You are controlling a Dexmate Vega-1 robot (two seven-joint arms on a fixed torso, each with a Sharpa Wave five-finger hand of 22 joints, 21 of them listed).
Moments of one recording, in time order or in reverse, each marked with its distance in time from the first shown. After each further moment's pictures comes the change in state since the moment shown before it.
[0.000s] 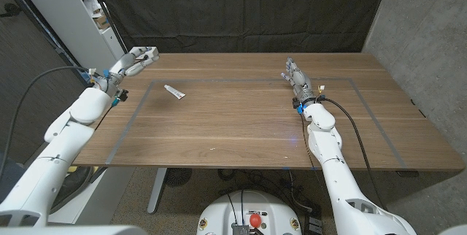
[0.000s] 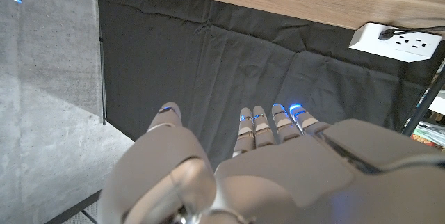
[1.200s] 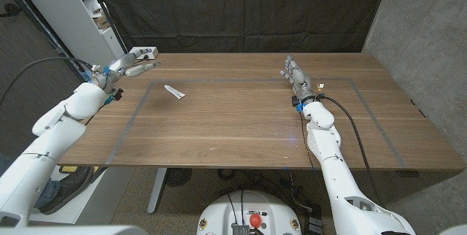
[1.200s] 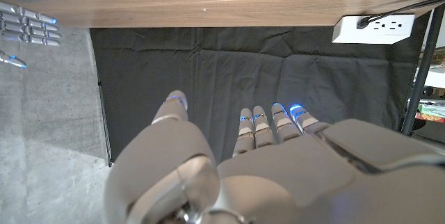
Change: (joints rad) left arm 0.035 0.088 0.010 -0.085 0.130 0.088 0.002; left_hand 0.117 0.026 0.047 -0.072 0.016 -0.010 -0.009 0.000 0.000 -0.004 -0.003 -0.004 0.002 0.001 0.009 -0.008 0.000 0.010 0.010 -0.034 0.000; right arm 0.009 0.007 0.002 0.004 -0.003 0.011 0.003; right_hand 0.000 0.000 -0.004 -0.004 0.000 0.000 0.000 0.000 -0.005 0.005 -0.005 -0.006 0.000 0.000 0.000 0.000 -0.009 0.011 0.000 -0.019 0.000
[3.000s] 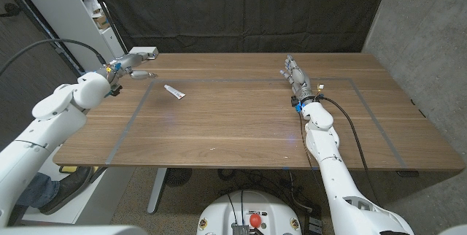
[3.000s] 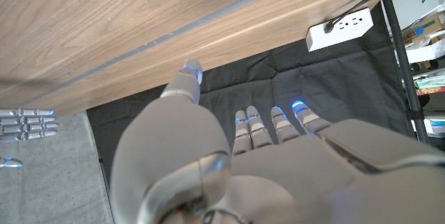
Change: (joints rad) left arm -0.013 0.131 0.090 -0.144 0.215 0.218 -0.091; left_hand 0.299 -0.032 0.084 -0.089 0.000 0.008 -0.082 0.009 0.005 0.046 -0.085 0.004 0.005 -0.025 -0.033 -0.008 -0.002 0.059 0.052 -0.058 0.001; right arm 0.001 0.012 0.004 0.014 0.021 0.022 0.003; right_hand 0.000 0.000 -0.003 -0.003 0.007 0.000 0.000 0.000 0.000 0.000 0.000 0.000 0.000 0.000 0.000 0.000 -0.005 0.009 -0.002 -0.032 0.000
